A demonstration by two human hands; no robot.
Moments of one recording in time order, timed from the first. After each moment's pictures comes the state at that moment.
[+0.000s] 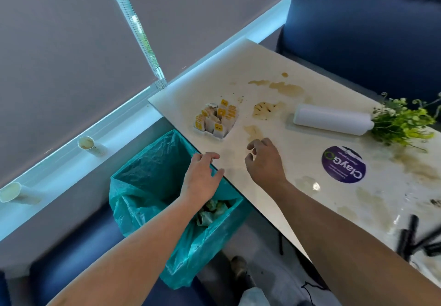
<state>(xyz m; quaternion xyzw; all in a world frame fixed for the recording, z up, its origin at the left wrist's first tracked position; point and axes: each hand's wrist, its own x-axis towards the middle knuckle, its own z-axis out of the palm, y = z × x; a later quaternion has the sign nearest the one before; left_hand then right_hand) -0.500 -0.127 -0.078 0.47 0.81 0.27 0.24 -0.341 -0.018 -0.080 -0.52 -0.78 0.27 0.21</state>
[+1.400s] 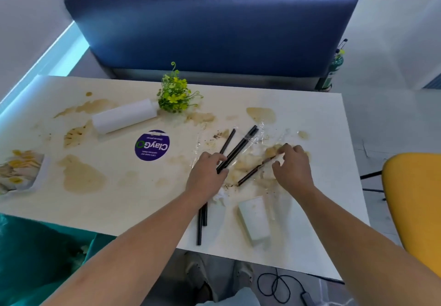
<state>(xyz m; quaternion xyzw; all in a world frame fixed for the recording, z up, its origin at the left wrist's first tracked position) -0.014 -0.074 -0.095 0.73 0.59 0.12 0.31 0.228 -0.127 -0.092 -0.81 -0.48 0.22 0.25</state>
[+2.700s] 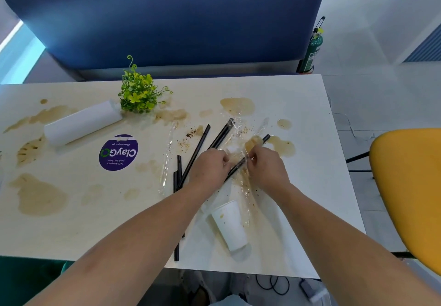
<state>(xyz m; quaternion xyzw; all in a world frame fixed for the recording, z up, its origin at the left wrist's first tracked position) 0.073 -0.051 -0.130 0.81 0.54 0.06 0.22 0.235 -0.116 -0.138 -0.79 -0.53 0.23 0.21</state>
